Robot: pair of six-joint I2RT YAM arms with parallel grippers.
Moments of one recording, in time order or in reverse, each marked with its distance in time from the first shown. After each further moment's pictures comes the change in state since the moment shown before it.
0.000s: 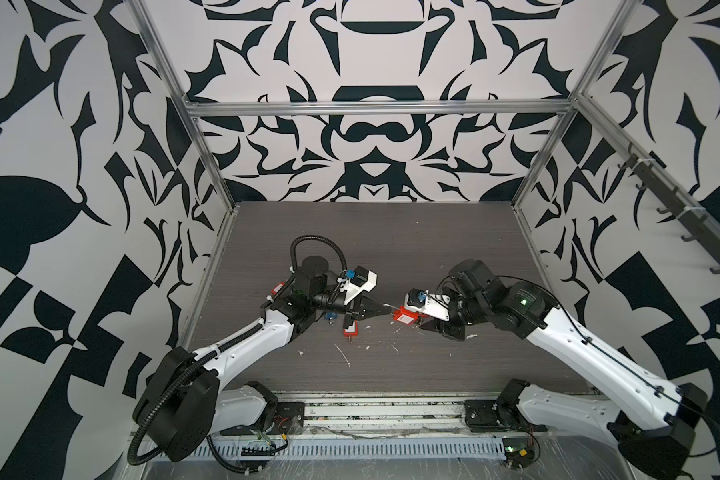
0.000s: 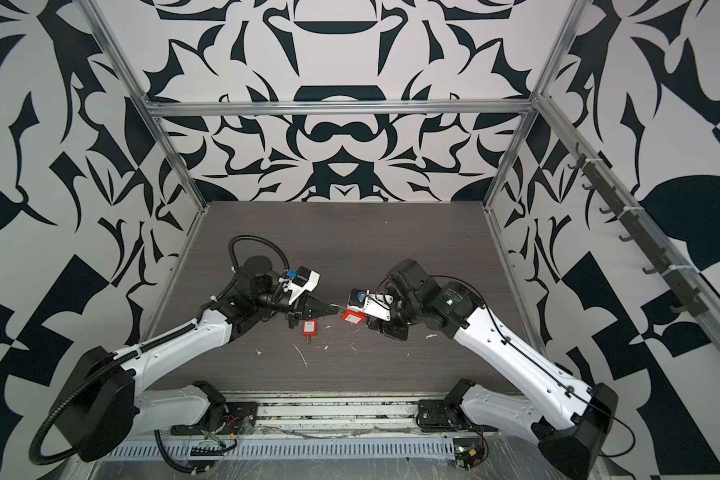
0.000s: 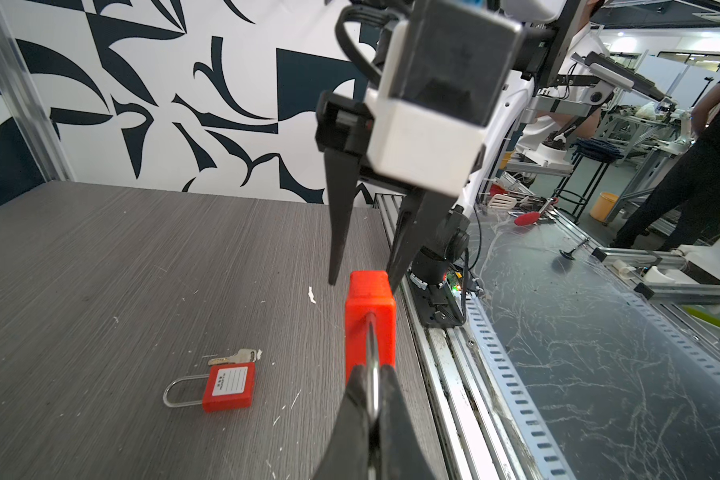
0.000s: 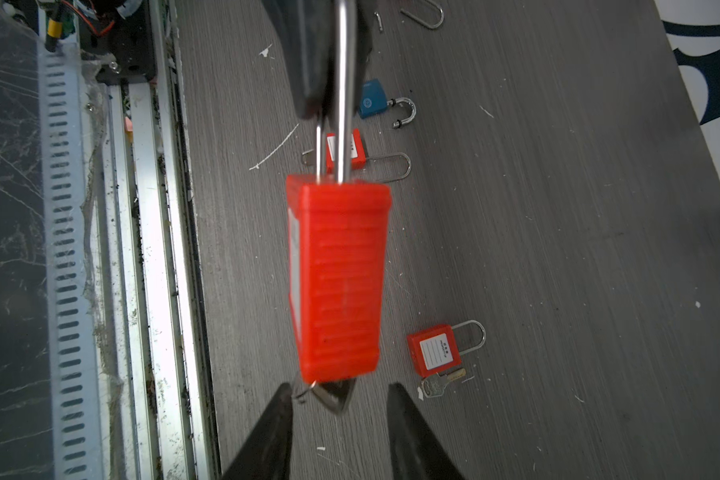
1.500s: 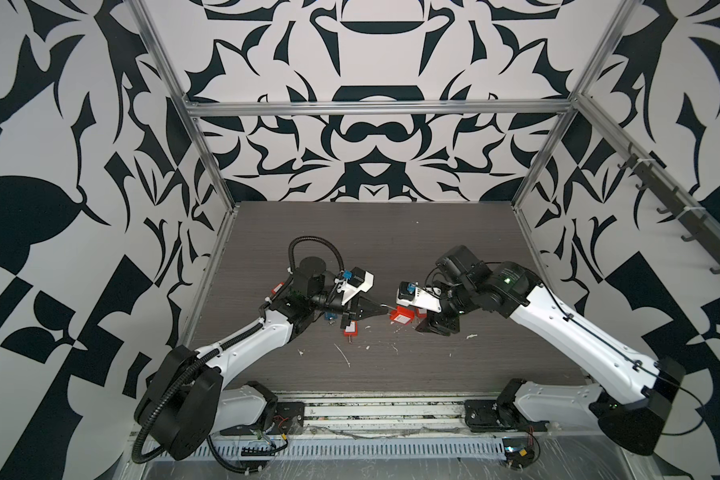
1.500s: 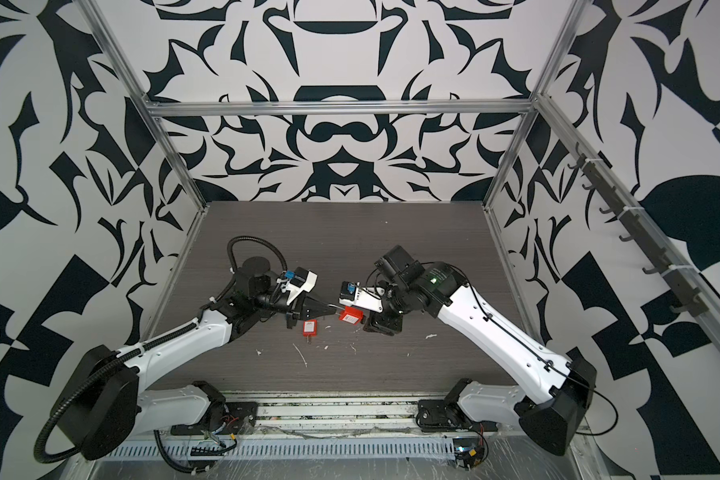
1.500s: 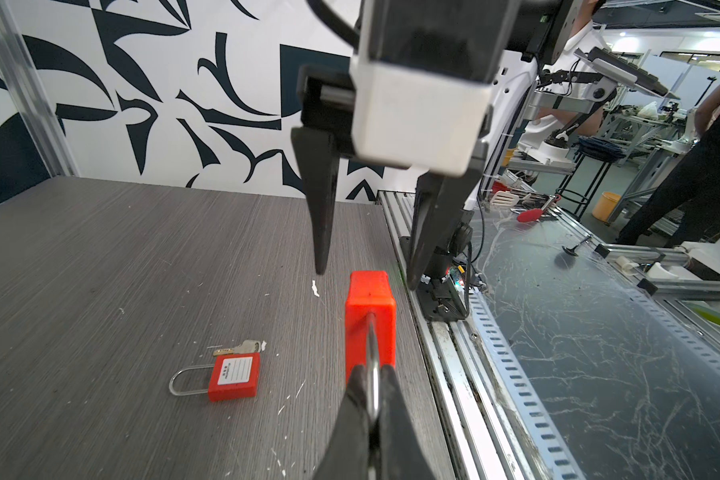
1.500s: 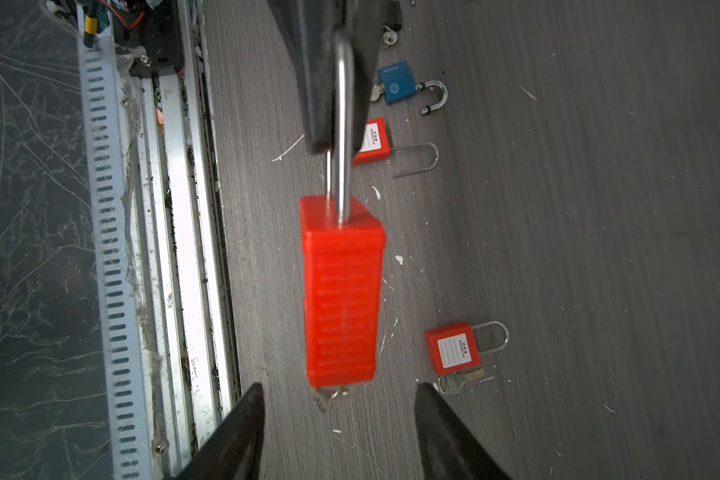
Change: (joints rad) left arm 0.025 0.006 -0.023 0.022 0.022 0.010; right arm 0.000 0.150 0.158 -0.145 -0.042 -0.018
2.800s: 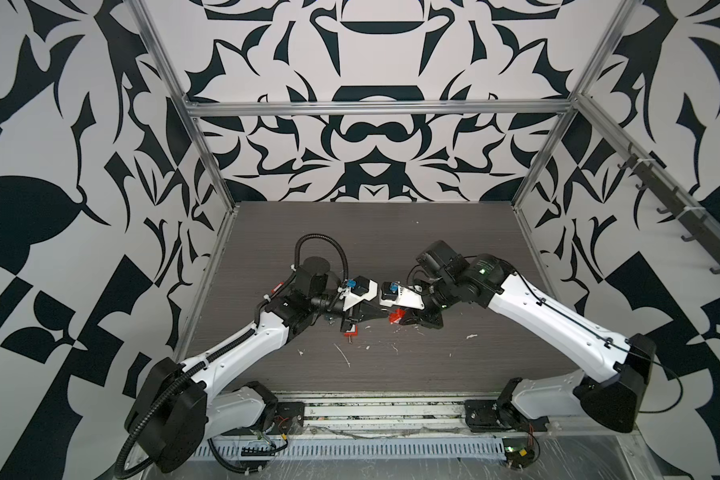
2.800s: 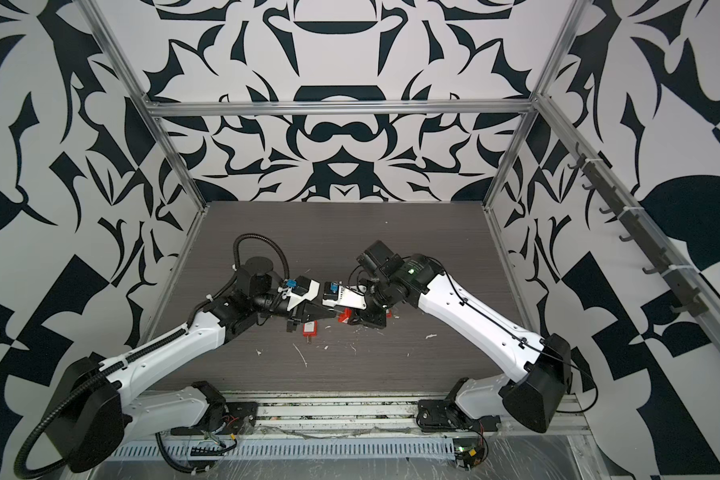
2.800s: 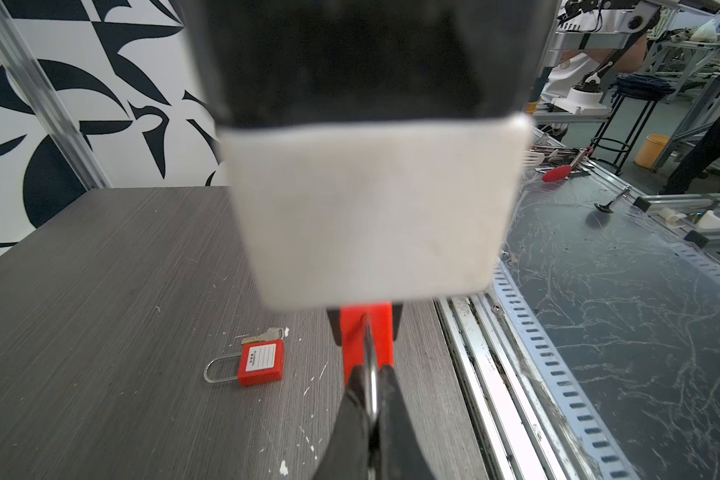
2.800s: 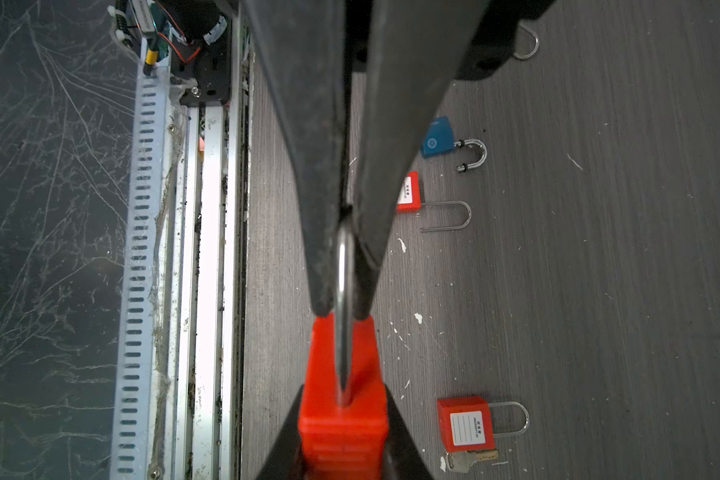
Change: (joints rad) left arm -0.046 -0.056 0.049 -0.242 -0.104 0.239; right arm 0.058 0.124 0.085 0.042 -0.090 -0.057
